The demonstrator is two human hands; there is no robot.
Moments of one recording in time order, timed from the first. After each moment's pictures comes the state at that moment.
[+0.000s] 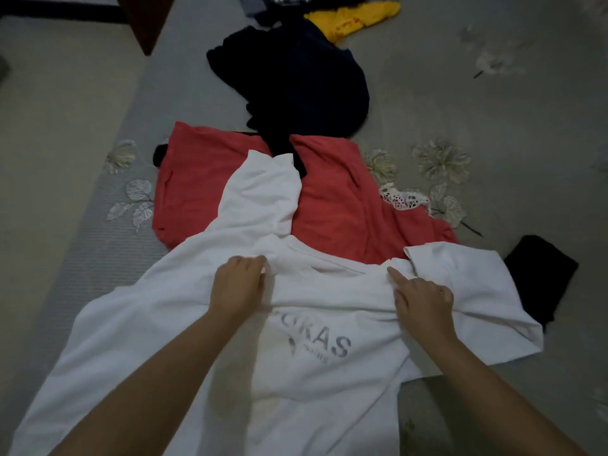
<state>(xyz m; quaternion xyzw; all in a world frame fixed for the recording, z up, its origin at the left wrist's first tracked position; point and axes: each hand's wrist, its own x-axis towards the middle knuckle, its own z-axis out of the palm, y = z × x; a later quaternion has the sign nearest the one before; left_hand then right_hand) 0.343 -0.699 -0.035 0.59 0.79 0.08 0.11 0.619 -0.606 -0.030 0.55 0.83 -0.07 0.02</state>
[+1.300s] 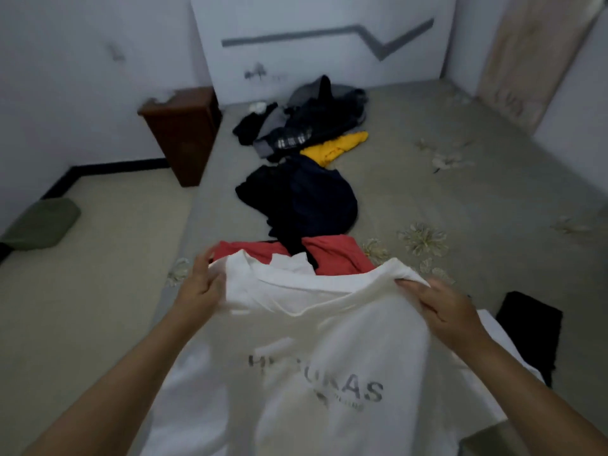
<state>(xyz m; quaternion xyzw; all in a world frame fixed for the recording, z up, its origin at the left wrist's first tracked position) 0.263 -0.700 0.161 0.51 0.75 0.39 0.16 0.604 -0.604 0.148 0.40 0.87 -0.12 -0.27</state>
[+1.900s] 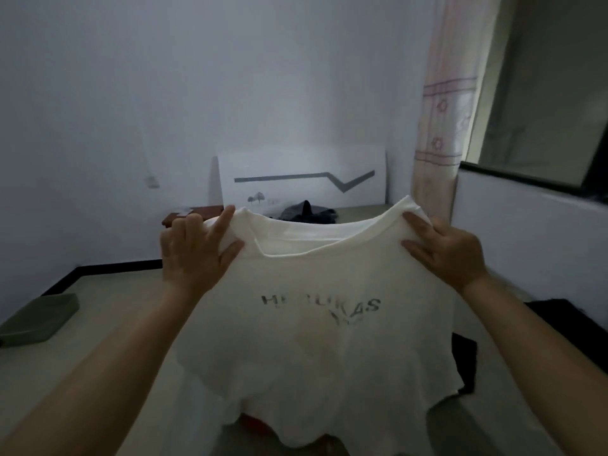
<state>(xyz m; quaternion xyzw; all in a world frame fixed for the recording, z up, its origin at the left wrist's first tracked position) 0.290 -0.910 0.423 0.61 0.67 0.24 -0.35 0.635 -0.801 0.415 0.30 0.80 0.29 -0.43</state>
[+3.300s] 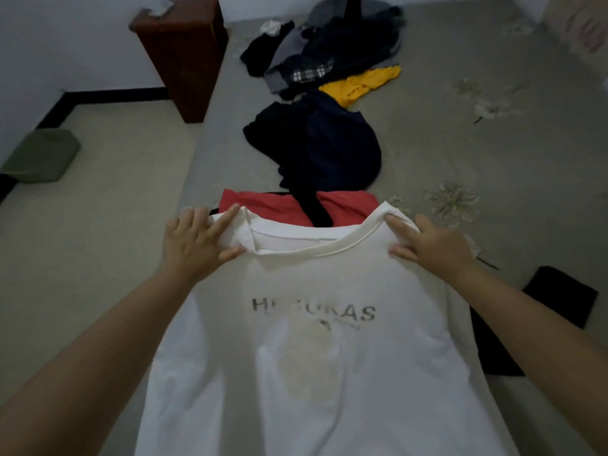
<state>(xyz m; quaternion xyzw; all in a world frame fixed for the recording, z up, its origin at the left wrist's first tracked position) 0.210 -0.673 0.137 0.67 0.73 -0.06 -0.16 0.548 -0.529 0.127 0.37 0.93 -0.01 -0.05</state>
